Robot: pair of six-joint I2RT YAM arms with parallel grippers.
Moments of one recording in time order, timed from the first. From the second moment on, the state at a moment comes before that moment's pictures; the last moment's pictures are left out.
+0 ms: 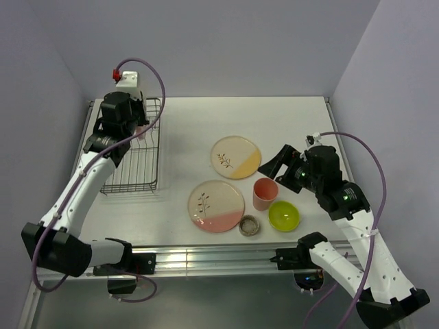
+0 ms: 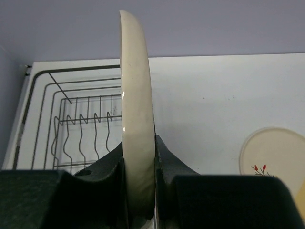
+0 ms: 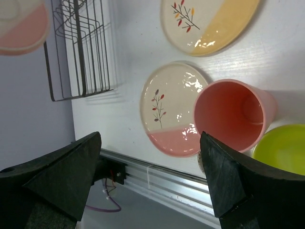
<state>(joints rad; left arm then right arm) -0.30 1.26 1.28 -0.26 -0.25 -0.07 0.34 0.74 0.95 -0.79 -0.18 0.84</state>
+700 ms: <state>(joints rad) -0.12 1.58 1.34 -0.14 -0.01 -0.16 0.34 0.79 0.95 -0.67 -0.20 0.77</state>
